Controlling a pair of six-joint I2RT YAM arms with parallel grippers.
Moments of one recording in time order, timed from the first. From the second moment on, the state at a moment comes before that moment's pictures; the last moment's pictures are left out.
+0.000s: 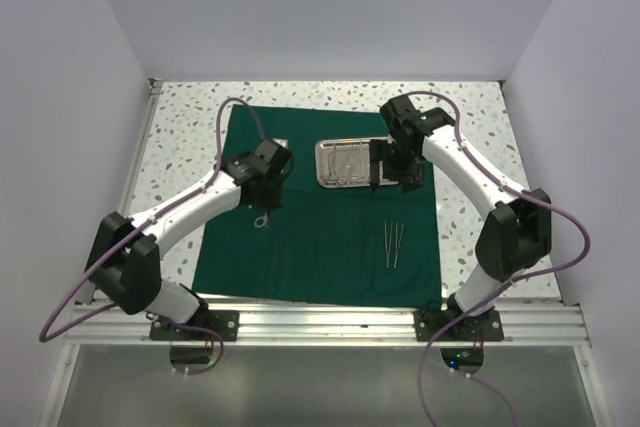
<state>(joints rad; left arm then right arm) -0.62 1.50 1.17 -0.75 -0.21 -0.46 0.43 1.67 1.50 -1.12 0.01 0.46</state>
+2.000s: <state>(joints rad) -0.61 2.57 2.30 -0.71 -0.26 -0.37 0.33 1.65 1.49 -1.21 0.06 0.44</state>
